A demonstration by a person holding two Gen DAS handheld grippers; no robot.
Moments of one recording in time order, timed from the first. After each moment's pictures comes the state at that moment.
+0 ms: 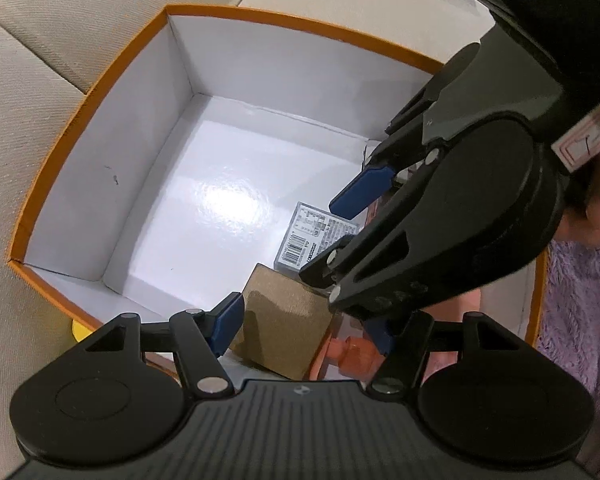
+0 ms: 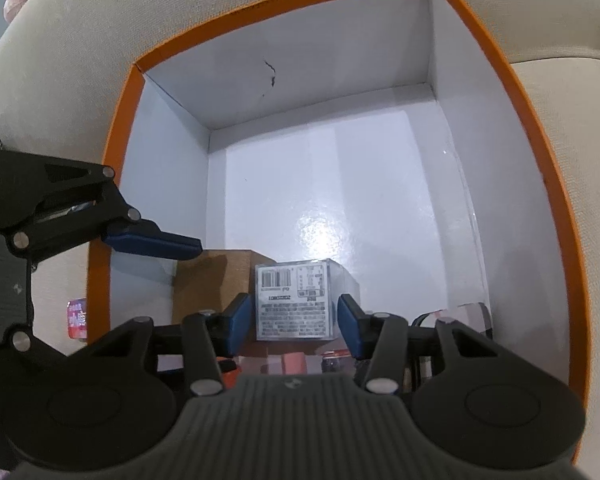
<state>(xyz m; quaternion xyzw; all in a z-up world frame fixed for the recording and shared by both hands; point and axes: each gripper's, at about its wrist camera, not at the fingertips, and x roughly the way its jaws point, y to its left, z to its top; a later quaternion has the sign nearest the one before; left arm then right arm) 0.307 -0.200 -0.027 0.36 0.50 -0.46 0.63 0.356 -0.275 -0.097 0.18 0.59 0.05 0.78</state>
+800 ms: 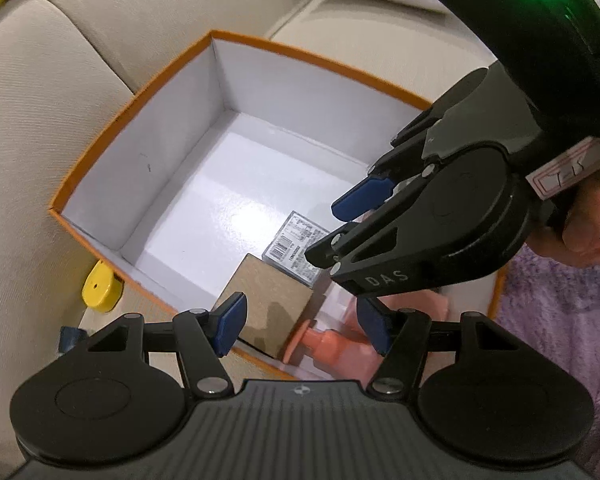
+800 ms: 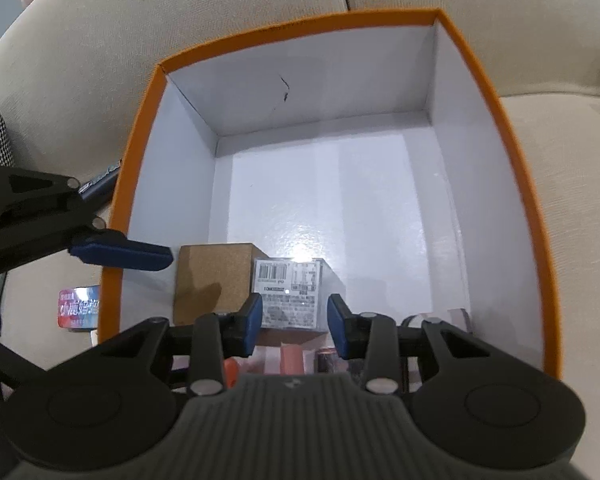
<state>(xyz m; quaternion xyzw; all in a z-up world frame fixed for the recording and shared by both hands) 0.279 -0.173 0.011 0.30 0.49 -0.43 0.70 0.340 -0.258 -0.071 0.12 0.57 0.04 0.81</state>
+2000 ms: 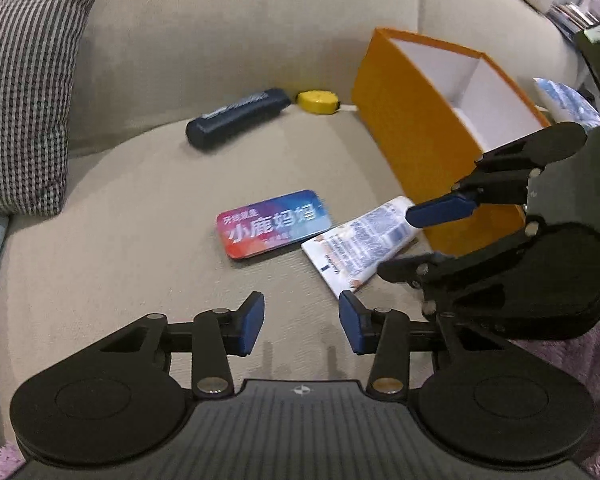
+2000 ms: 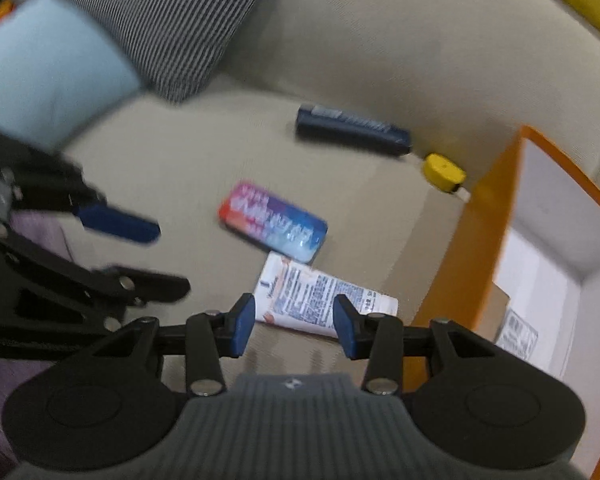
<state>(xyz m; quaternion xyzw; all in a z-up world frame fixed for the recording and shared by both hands) 0.197 0.044 -0.004 0.02 0.54 -0.16 0.83 0.288 -0.047 -0.059 -0.18 0.52 0.25 0.79</state>
